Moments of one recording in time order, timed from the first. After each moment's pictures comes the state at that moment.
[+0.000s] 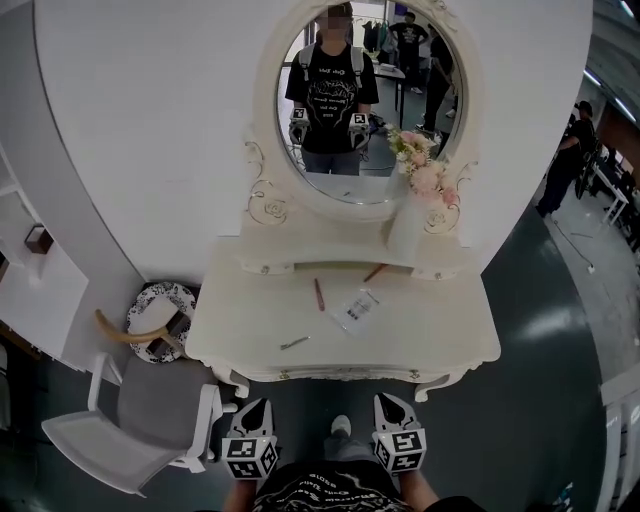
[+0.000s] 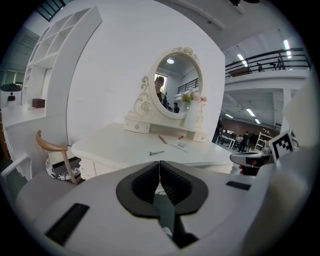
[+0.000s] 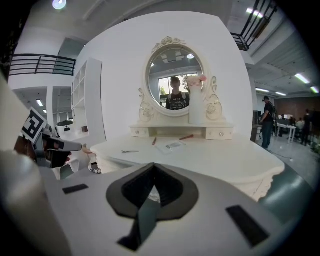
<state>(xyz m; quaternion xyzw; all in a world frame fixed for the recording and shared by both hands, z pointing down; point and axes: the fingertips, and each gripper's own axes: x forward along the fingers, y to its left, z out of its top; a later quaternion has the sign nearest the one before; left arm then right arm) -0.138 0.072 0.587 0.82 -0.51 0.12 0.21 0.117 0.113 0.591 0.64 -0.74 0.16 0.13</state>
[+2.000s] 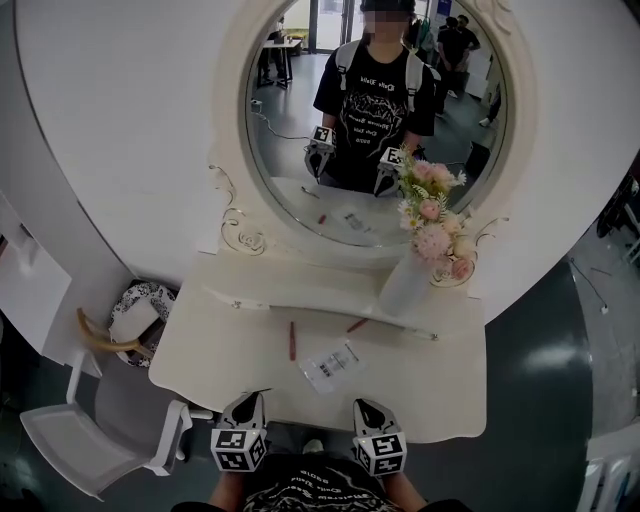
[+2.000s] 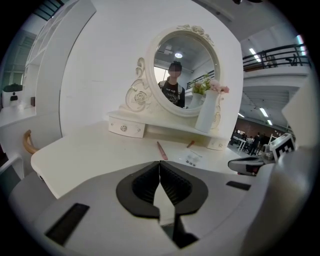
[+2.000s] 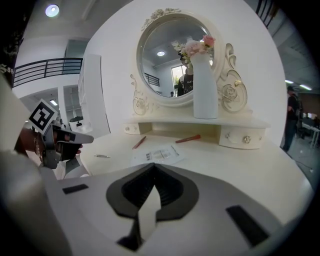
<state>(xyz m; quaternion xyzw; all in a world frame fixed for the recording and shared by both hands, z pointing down) -0.037 -0.071 0.596 0.79 -0.55 0.14 0.24 0.192 -0.043 0.616 0.55 -0.80 0.19 0.18</state>
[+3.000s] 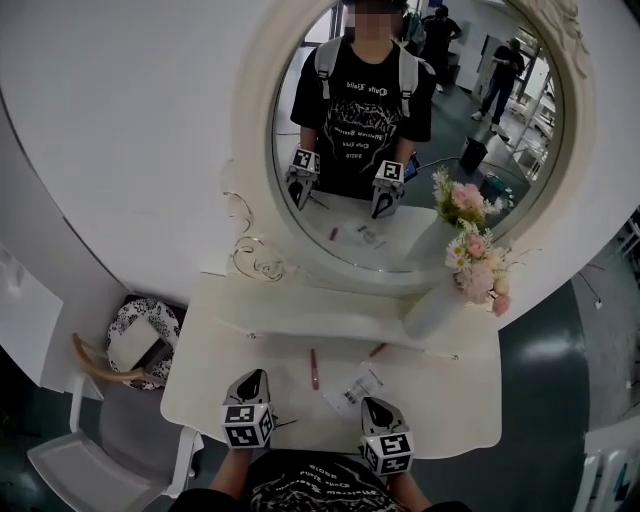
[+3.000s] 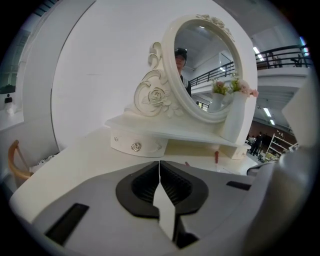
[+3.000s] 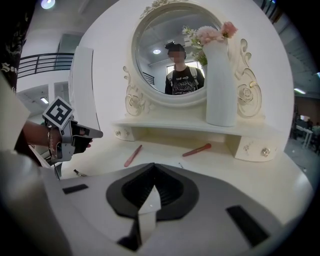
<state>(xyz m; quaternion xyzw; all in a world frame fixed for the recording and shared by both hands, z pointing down) -0.081 -0.214 0.600 0.79 -0.55 0.15 0.24 0.154 -0.123 0.610 0.58 -0.77 0.19 0.18</state>
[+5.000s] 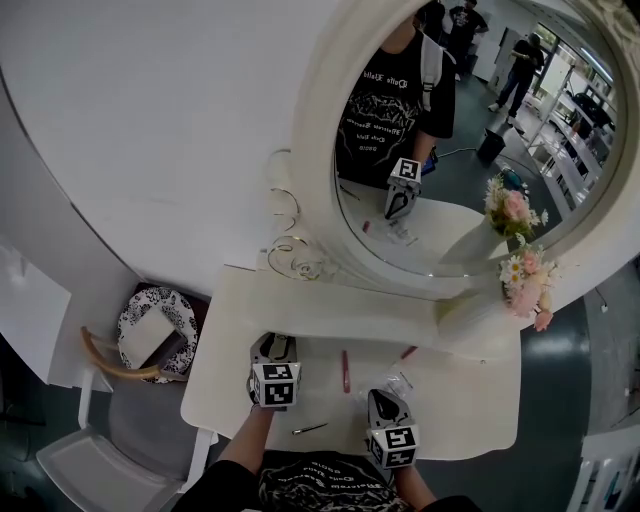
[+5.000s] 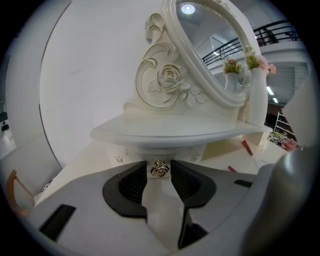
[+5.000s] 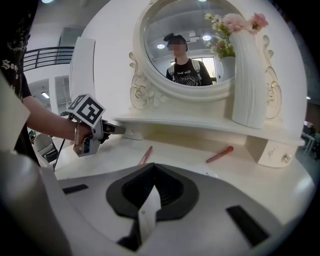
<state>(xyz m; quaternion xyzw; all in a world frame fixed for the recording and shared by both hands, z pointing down) -0.099 -0.318 0.635 0.78 -0.56 0.22 0.18 0.100 -0.161 0.624 0.57 -0.77 0.19 0.22</state>
